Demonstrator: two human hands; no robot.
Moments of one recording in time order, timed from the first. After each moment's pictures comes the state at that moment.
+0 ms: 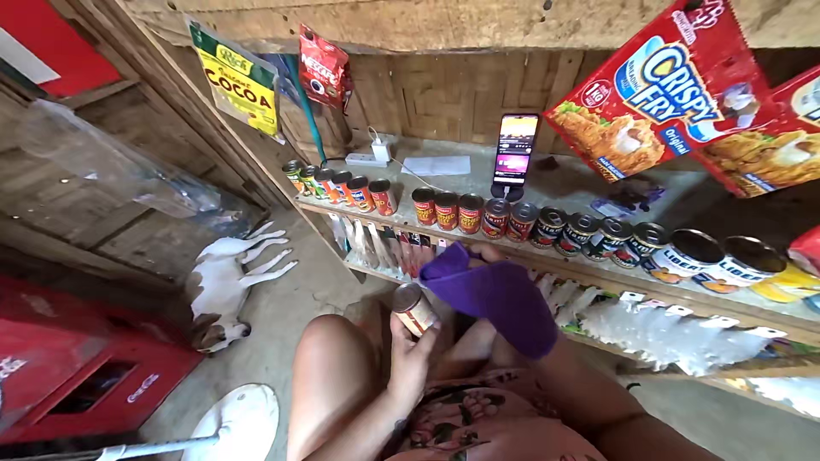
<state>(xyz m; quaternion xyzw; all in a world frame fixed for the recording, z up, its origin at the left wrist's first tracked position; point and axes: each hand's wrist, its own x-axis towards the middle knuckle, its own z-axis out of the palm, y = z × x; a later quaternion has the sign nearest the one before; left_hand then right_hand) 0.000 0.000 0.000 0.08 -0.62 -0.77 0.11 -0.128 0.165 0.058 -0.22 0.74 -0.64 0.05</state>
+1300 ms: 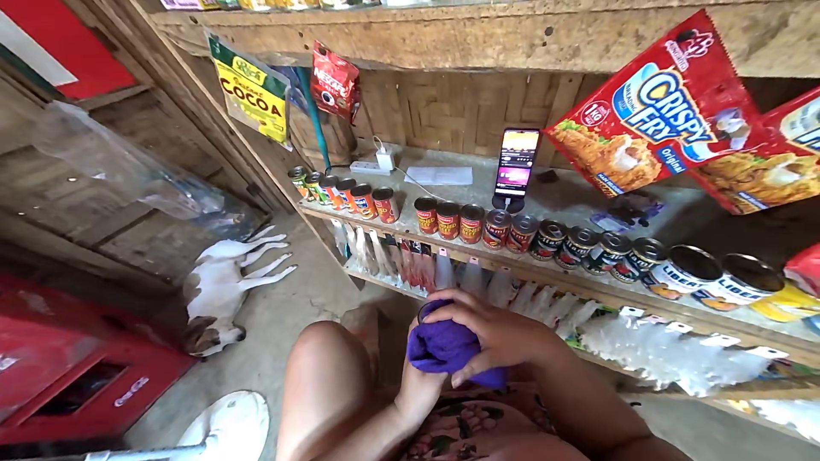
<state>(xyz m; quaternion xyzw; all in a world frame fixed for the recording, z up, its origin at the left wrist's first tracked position) 0.017 0.006 -0.016 -0.02 -0.68 -0.73 0.09 -0.081 0.180 0.066 -0.51 0.74 -0.44 0.12</state>
